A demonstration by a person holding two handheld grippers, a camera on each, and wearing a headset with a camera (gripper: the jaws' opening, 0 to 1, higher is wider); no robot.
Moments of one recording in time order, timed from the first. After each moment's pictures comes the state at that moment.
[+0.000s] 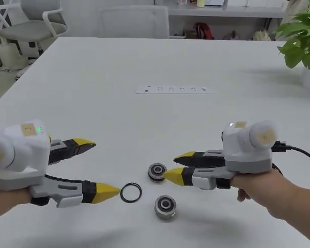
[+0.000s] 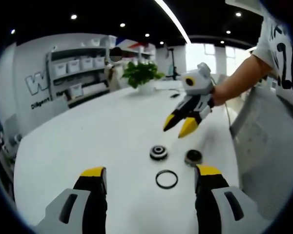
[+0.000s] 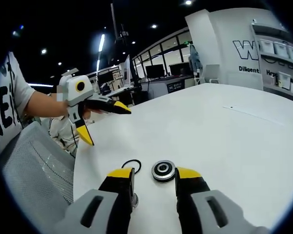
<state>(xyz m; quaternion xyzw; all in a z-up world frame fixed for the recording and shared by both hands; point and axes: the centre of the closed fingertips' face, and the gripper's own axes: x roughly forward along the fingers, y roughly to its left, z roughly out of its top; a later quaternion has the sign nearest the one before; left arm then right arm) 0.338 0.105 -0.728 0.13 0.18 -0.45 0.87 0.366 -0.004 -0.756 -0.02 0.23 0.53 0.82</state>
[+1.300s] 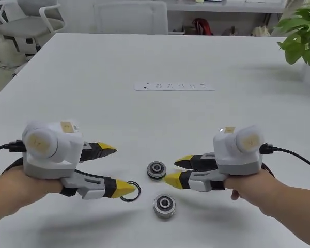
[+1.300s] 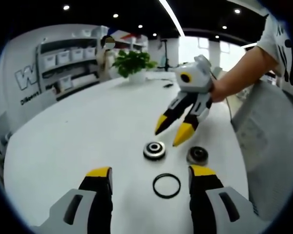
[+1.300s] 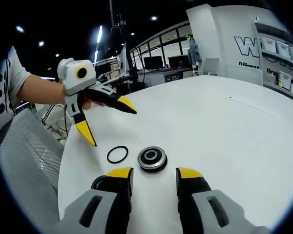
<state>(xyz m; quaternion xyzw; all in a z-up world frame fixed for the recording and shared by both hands) 0.356 0.069 -0.762 0.14 0.22 -0.48 0.84 0.377 -0.002 -0.793 -0.06 0.25 0.52 0.81</state>
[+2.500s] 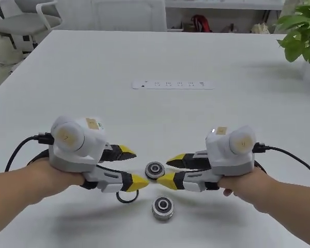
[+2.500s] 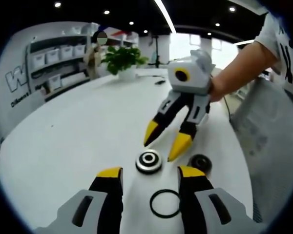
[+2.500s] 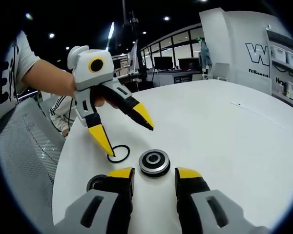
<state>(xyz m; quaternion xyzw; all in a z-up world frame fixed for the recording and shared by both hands) 0.369 0.036 -0.774 0.15 0.23 -0.52 0.81 0.379 0.007 -0.796 -0.09 0.23 0.55 0.79</state>
